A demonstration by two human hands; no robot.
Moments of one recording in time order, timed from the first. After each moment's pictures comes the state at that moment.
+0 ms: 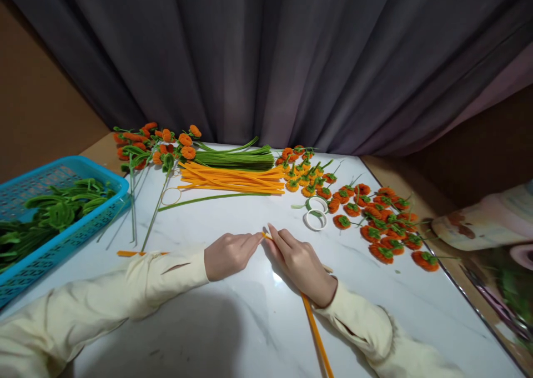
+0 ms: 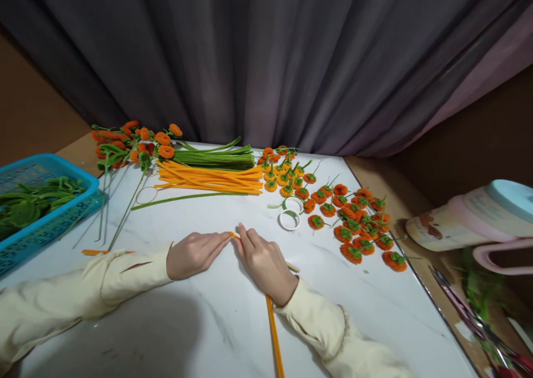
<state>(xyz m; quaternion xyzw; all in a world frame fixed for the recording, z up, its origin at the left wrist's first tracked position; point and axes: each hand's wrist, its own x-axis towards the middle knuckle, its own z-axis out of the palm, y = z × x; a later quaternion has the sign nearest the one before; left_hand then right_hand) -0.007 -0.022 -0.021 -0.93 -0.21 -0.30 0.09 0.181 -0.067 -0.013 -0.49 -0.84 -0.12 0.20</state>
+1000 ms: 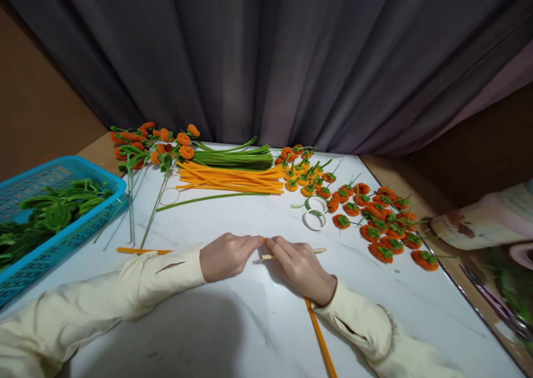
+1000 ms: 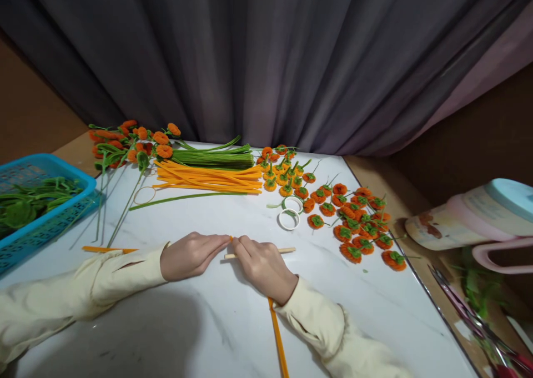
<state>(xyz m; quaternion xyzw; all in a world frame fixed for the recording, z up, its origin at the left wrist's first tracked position) -0.011 -0.021 -0.015 -0.95 -0.22 -0.21 -0.07 0.189 -0.066 -0.012 -0.38 -0.89 -0.09 0.24</state>
